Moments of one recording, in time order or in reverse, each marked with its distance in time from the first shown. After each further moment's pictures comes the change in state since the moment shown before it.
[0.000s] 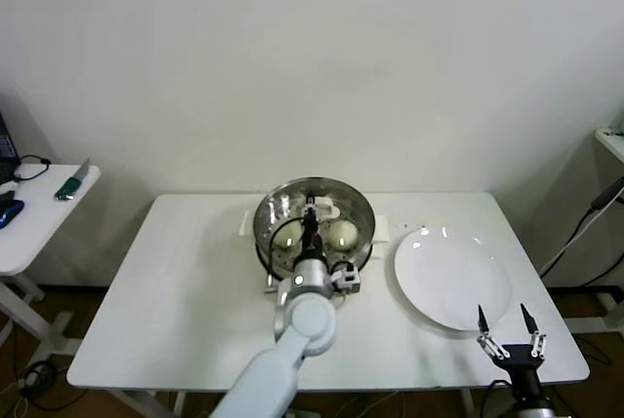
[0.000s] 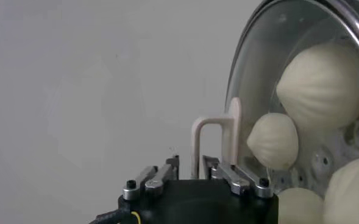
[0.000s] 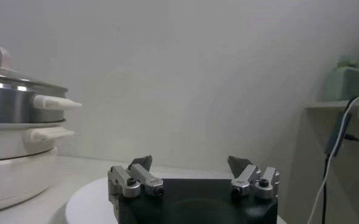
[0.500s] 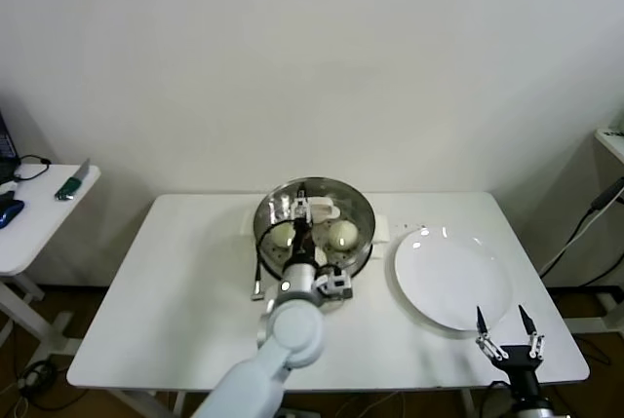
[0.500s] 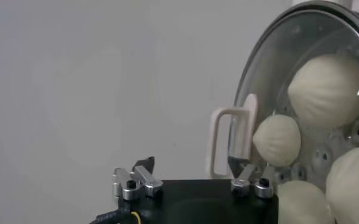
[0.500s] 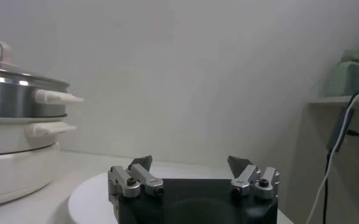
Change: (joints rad) left arm 0.030 0.105 0.032 -0.165 -0.136 0.038 0.026; right arm 0.004 0.006 0.004 -0.006 -0.002 -0.017 -0.011
